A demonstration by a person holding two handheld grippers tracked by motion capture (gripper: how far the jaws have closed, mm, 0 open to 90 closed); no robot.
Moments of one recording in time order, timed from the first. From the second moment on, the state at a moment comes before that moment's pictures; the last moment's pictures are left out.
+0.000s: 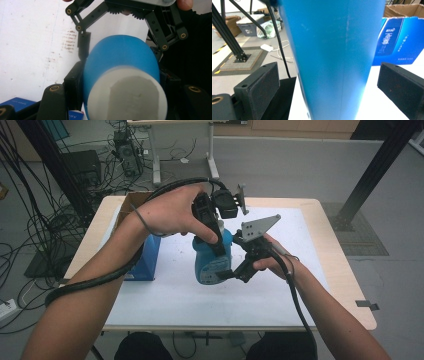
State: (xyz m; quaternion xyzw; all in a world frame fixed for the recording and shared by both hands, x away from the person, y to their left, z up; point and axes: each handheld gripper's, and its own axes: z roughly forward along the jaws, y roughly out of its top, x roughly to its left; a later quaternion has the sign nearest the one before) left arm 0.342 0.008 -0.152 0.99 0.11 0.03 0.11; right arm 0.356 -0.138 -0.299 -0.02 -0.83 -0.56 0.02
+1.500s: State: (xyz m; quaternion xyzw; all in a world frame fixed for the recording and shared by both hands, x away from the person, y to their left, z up) left arm 0.347 0.051 -0.148 0.98 0.19 0.03 0.10; right arm 0.356 -0.176 -0.313 -0.13 -0.95 -0.29 0.01
